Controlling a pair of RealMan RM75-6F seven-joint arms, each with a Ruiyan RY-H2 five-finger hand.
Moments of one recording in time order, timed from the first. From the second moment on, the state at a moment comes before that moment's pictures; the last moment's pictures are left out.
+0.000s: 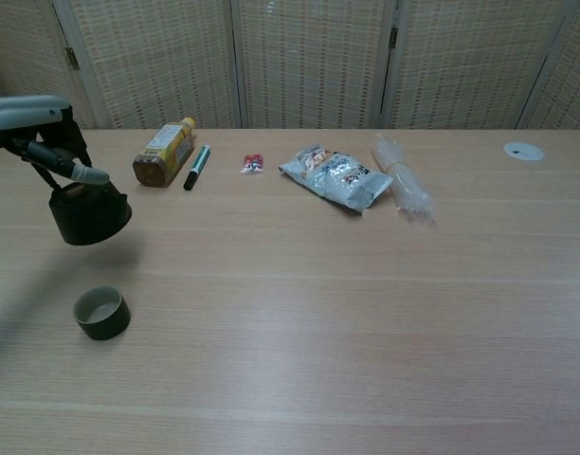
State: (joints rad) left arm -0.73 -1.31 -0.12 -1.31 1.28 0.83 -0.09; right arm 0.04 -1.07 0.08 -1.61 -1.50 1.53 -0.08
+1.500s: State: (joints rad) left arm -0.57 -1.25 -0.08 -1.49 1.36 1.08 0.12; right arm 0.06 -1.05 0.12 -1.67 -1.52 1.57 -0.14
